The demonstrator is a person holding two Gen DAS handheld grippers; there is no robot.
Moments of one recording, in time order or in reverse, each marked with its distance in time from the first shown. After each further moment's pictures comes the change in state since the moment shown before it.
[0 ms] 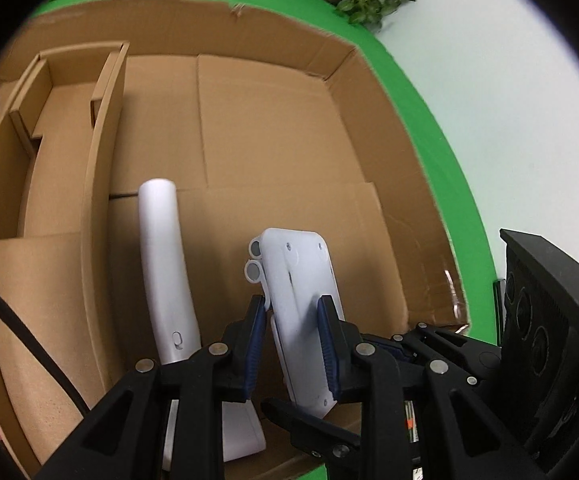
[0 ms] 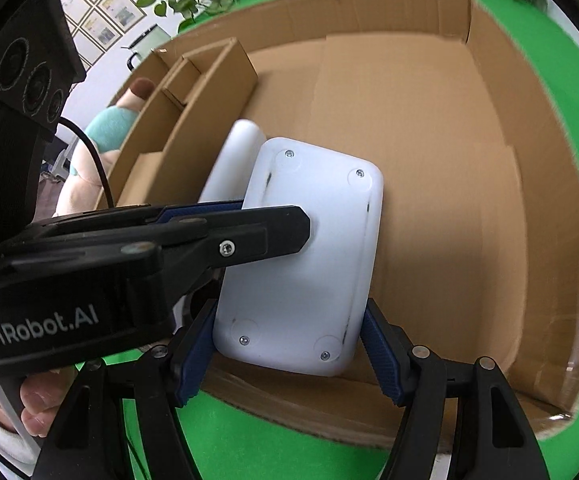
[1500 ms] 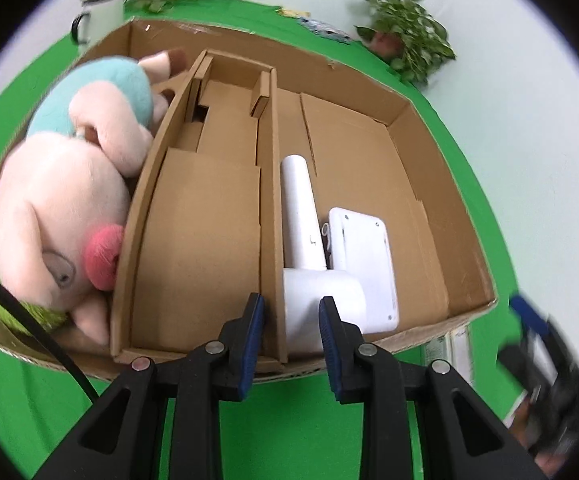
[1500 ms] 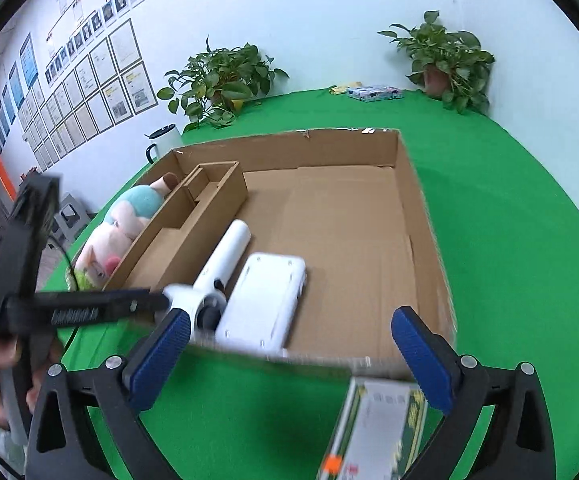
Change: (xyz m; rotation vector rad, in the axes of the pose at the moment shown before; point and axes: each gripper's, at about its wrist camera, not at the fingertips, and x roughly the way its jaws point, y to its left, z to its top) left arm -0.069 0.027 -0.075 -0.145 -0.221 0.142; right arm -0.114 0.010 -0.094 -0.094 -0.508 -0.153
